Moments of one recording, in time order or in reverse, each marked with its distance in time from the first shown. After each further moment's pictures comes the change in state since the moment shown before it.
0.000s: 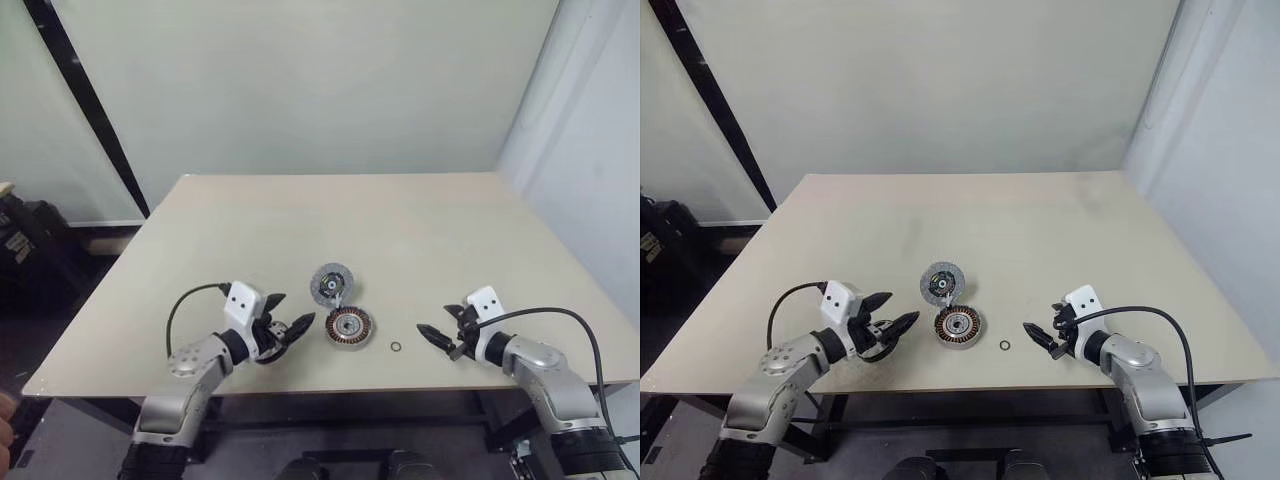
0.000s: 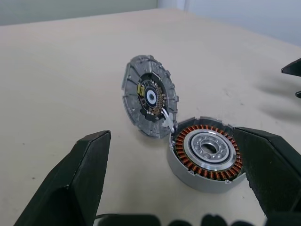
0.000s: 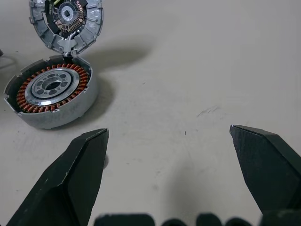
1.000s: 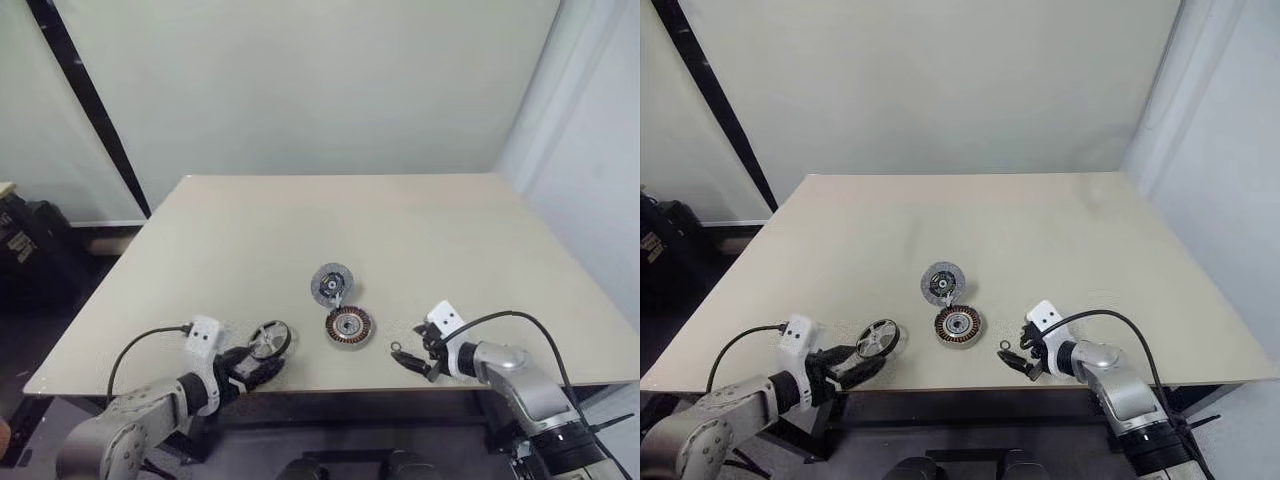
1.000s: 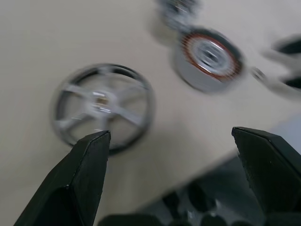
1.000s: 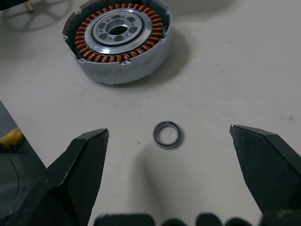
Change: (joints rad) left arm 0.266 0.180 0.158 -0.360 -0.265 0.511 0.069; right arm -0.054 0.011 0.222 0.003 -0.080 0.105 0.044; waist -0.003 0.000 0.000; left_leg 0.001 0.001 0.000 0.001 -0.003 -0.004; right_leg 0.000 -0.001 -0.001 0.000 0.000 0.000
